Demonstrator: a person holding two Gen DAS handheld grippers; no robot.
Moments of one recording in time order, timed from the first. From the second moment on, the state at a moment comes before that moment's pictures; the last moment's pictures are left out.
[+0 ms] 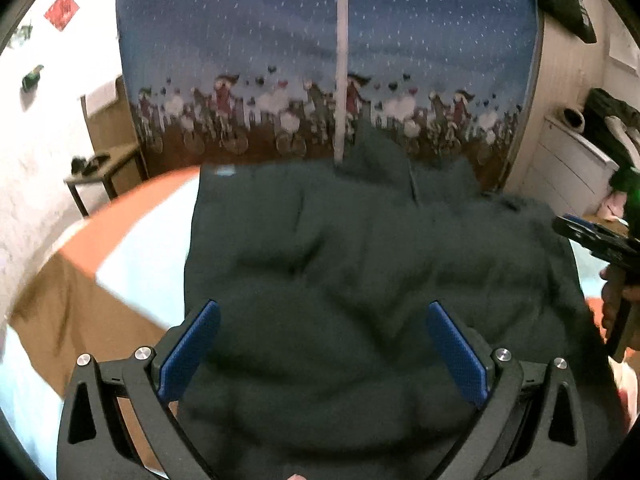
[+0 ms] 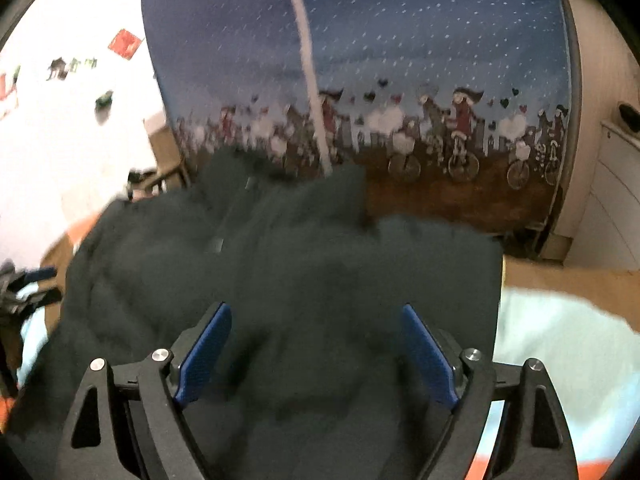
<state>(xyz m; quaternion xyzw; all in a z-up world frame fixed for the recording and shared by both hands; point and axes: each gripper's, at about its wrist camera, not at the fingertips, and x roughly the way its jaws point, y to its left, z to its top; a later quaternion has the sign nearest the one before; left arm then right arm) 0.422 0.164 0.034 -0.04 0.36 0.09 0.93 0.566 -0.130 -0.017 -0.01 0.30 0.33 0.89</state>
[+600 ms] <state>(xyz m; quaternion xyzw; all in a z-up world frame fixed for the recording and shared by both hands) 0.665 0.201 0.033 -0.19 0.40 0.13 0.88 0.739 -0.060 -0.051 0.16 0.41 0.23 0.87</state>
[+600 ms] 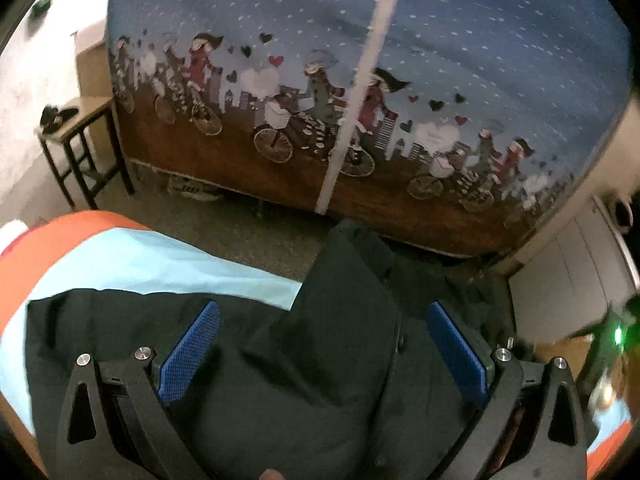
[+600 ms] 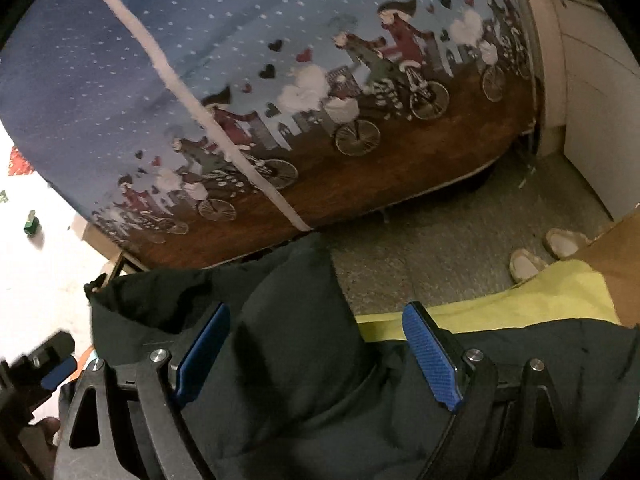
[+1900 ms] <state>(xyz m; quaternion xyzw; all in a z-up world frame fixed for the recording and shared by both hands) 0.373 0.139 0.124 -0.18 0.27 -0.03 0.94 0.438 -0.151 0.053 -0.01 0.22 0.39 0.89</state>
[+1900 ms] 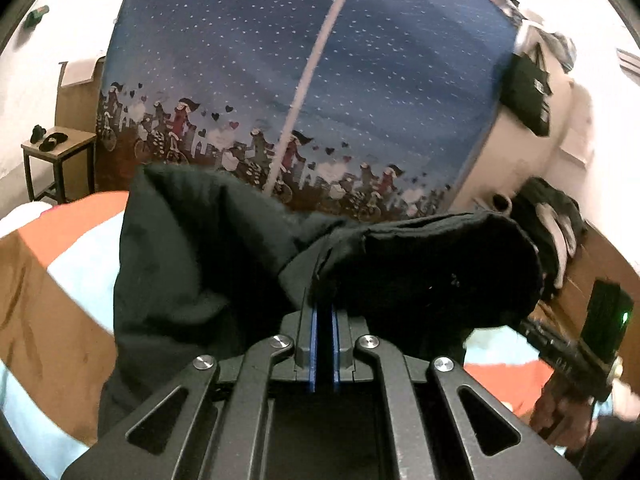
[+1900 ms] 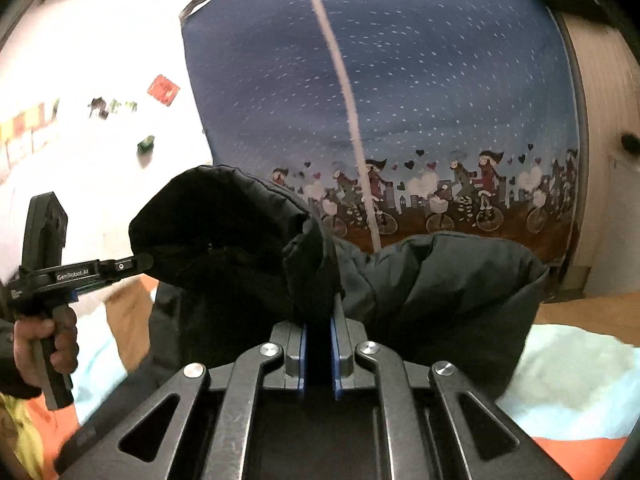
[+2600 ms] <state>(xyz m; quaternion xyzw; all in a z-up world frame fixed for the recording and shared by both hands) 0.395 0.142 0.026 -0.14 0.32 0.02 0.94 0.425 -0.156 0.018 -0.01 0.25 0.34 0.91</state>
